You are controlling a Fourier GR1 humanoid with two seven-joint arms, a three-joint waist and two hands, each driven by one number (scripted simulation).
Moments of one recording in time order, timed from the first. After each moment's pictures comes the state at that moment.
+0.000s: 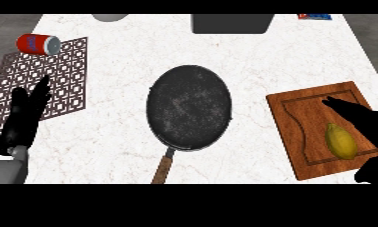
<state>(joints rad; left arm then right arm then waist) -0.10 0.46 0.02 -1.31 0.04 0.16 0.22 0.00 -0.66 0.03 -1.55 0.75 0.45 -0.07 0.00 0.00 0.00</state>
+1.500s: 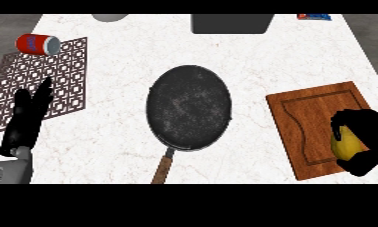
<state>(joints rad) -0.10 0.36 0.14 -1.32 -0.08 0.06 0.23 -0.05 -0.55 -0.04 -1.35 1.04 0.27 -0.27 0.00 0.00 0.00</state>
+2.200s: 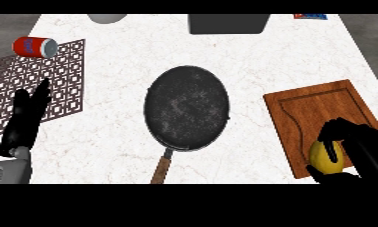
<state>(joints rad) -0.11 0.35 0.17 -1.29 -0.10 0.06 0.21 0.18 -0.34 -0.04 -1.86 0.98 0.19 -0.14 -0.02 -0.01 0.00</state>
